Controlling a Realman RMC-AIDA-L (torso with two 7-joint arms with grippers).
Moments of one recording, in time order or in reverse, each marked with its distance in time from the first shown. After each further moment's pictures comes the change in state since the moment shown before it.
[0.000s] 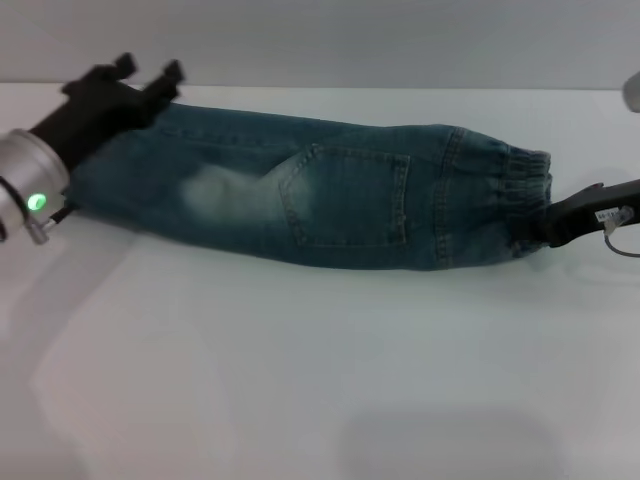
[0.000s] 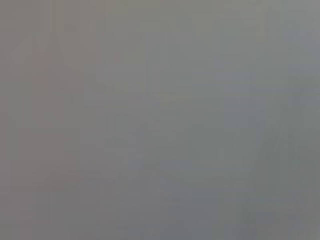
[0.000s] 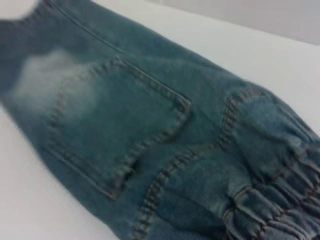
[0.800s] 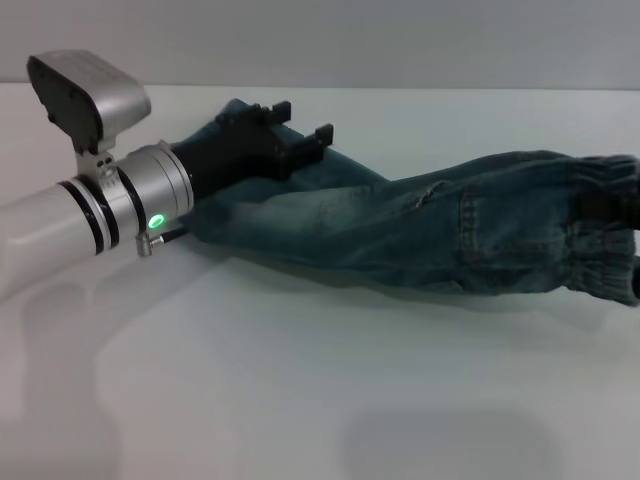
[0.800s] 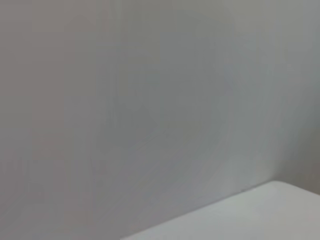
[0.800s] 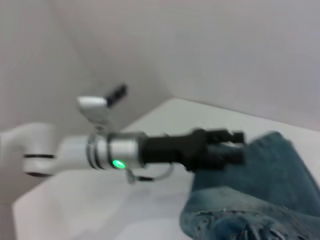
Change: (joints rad) left arm -0.141 -0.016 0.308 -0.119 -0.020 0.000 -0.010; right arm -0.230 -0.005 0.217 -0.458 0.432 -0.675 0.004
